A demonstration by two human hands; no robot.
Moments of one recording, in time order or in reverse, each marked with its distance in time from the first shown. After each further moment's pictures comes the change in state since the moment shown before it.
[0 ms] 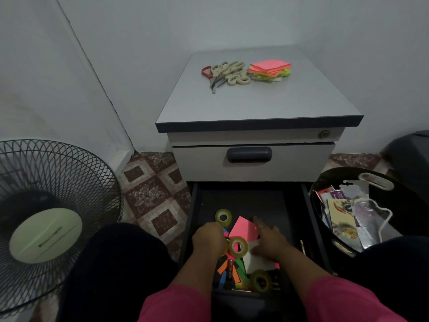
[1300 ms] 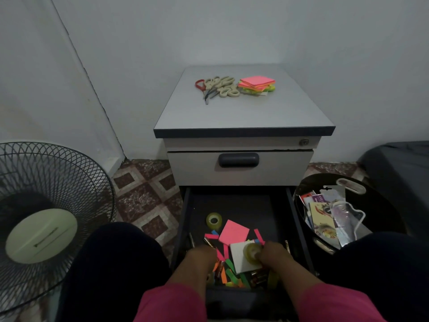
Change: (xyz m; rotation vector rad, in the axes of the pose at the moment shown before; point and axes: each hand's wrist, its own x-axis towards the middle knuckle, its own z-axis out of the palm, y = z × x) left_hand -0.021 -0.008 0.012 0.242 -0.413 0.191; right_hand -0.035 0.013 0.003 0.204 0.036 0.362
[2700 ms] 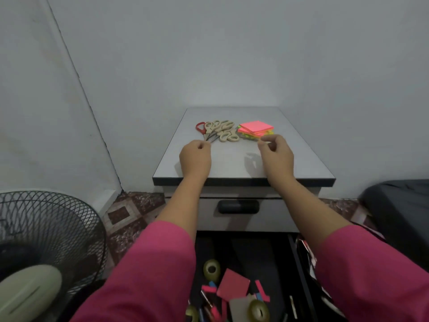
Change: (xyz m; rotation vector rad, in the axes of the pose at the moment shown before) left_hand -0.035 0.000 -0.280 -1.201 1.279 0.194; right_hand -0.036 -0.182 -0.231 0.831 0.714 -0.733
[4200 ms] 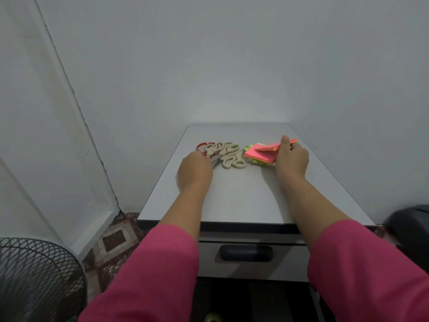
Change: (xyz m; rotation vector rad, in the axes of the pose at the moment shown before) left_hand 0.094 -0.016 0.043 0.515 0.005 0.019; right_hand 0.127 0.034 0.035 -0.051 0.181 0.161
